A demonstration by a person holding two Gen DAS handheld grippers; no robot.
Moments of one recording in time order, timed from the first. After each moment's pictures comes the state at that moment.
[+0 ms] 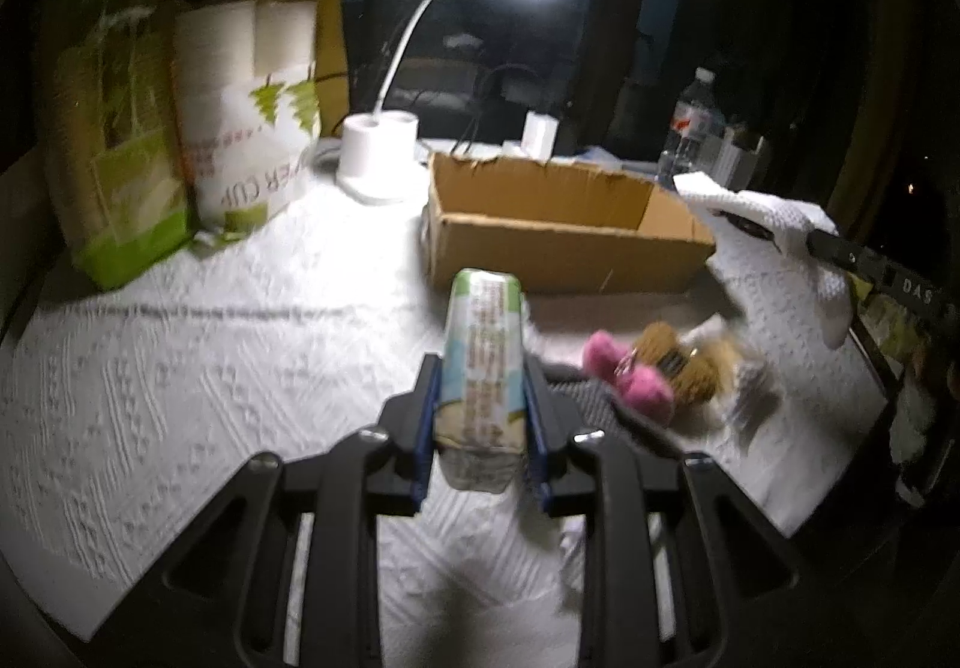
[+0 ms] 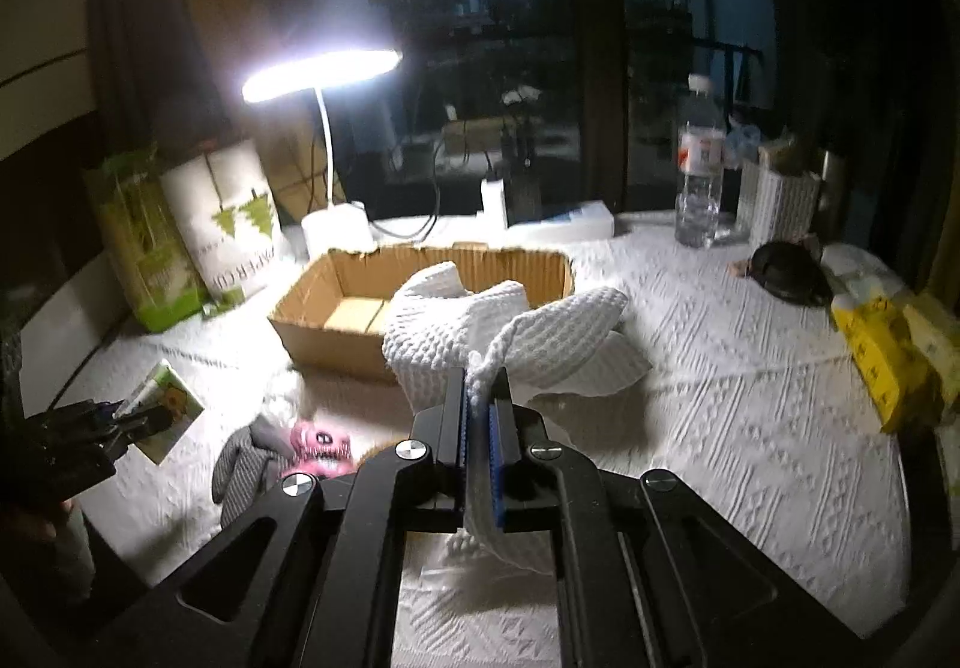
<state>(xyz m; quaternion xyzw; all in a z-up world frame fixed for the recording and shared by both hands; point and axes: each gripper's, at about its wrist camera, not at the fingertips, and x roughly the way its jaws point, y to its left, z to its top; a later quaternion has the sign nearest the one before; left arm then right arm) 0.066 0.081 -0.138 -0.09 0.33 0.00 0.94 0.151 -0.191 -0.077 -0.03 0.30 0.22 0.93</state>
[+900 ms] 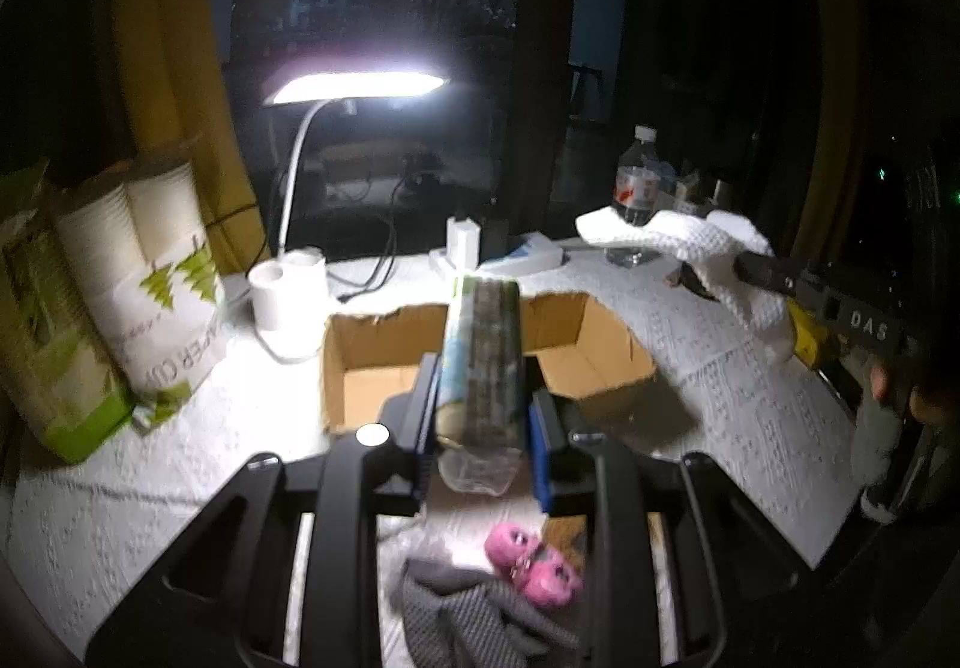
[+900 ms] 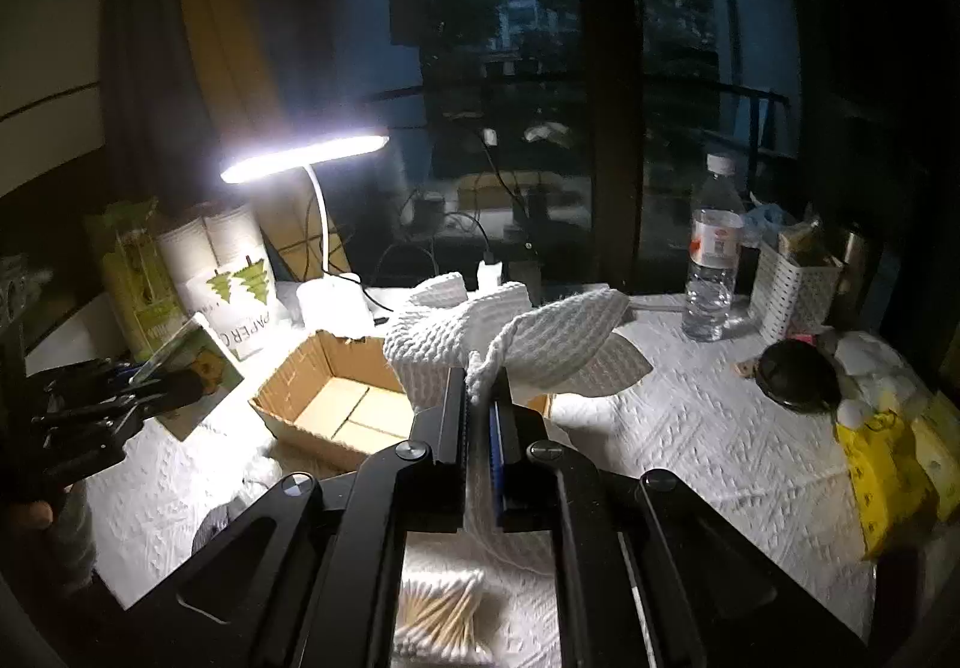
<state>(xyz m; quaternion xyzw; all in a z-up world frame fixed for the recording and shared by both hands) 0.147 0.020 -0.065 -0.04 0.27 -0.04 0.96 0.213 -0.203 -0.037 -0.04 0.25 0.26 0.93</state>
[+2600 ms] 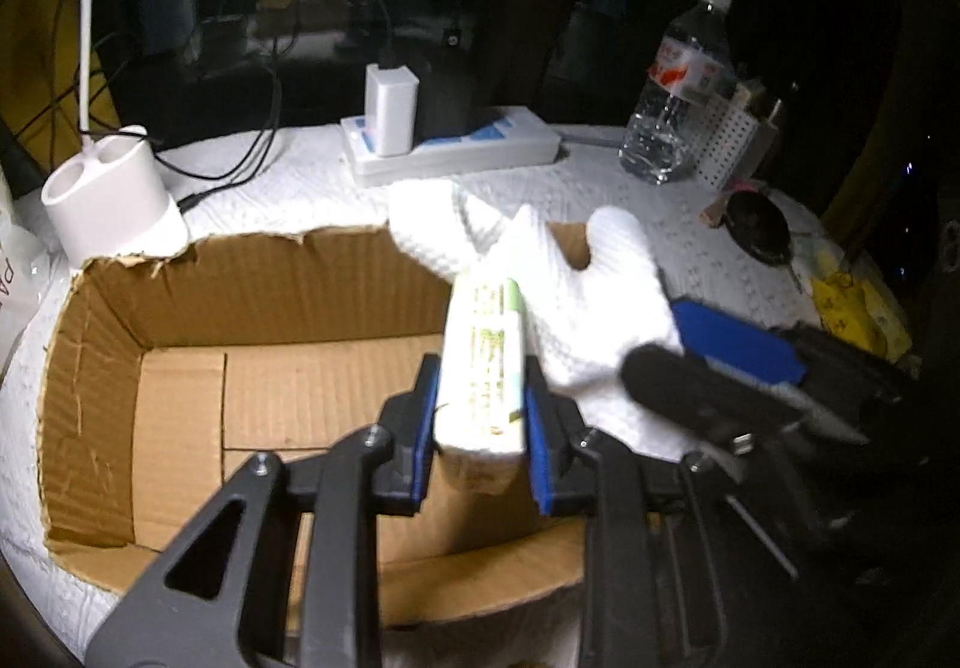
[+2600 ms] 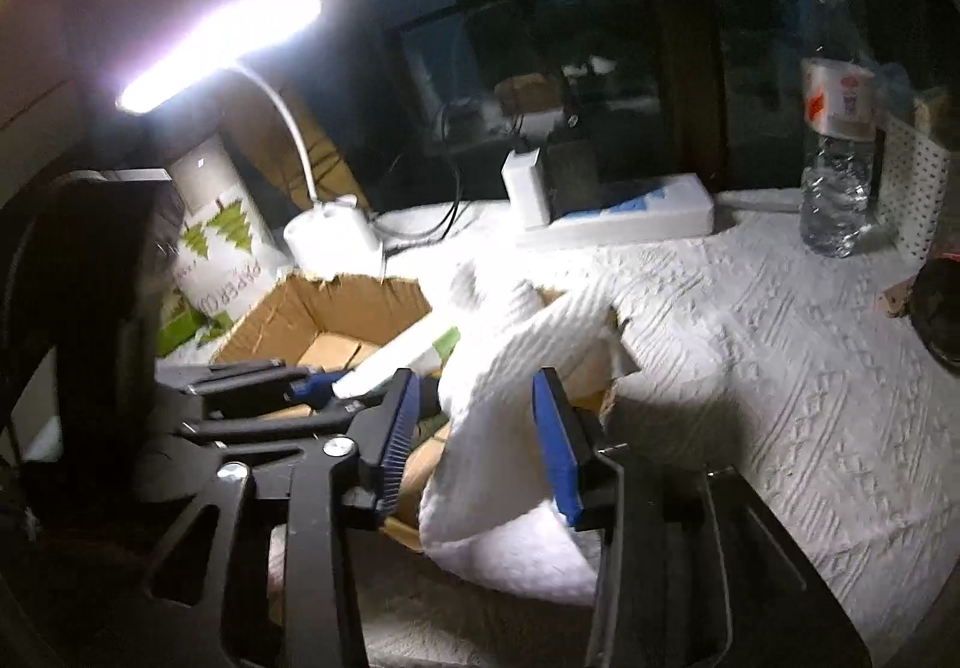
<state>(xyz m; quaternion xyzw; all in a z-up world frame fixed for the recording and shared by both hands) 0.323 -0.035 -0.165 -0.09 0.42 -0.07 0.90 0.322 -0.180 -0.124 0.01 0.35 0.34 0.88</state>
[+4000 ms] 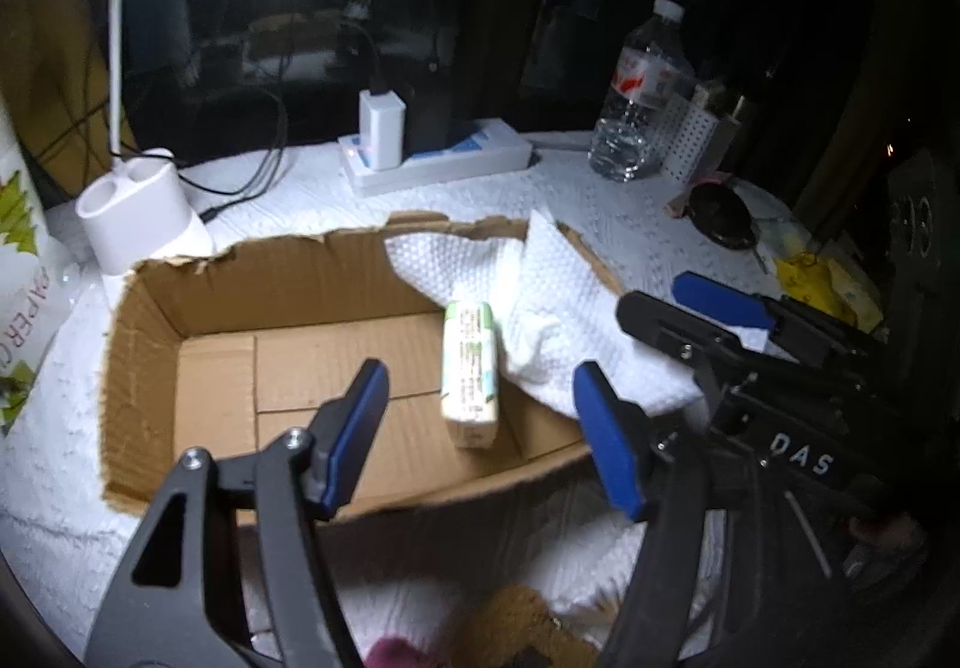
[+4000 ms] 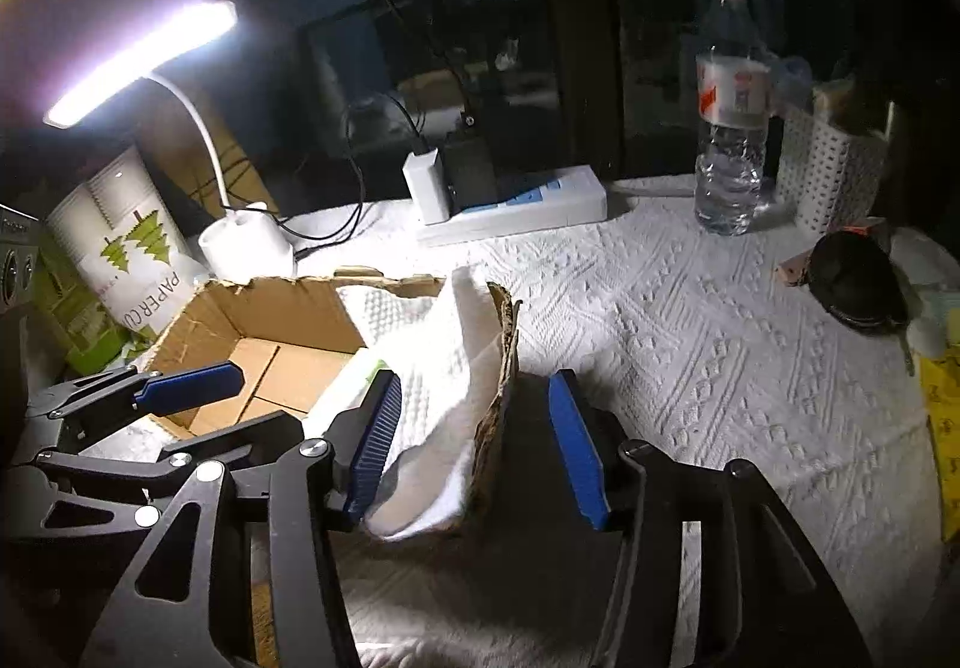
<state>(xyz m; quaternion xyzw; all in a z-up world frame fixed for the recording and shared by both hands) 0.280 -0.028 -0.129 -0.08 0.41 -0.08 0.91 0.313 -0.195 -0.116 -0.01 0.37 0.22 0.91</state>
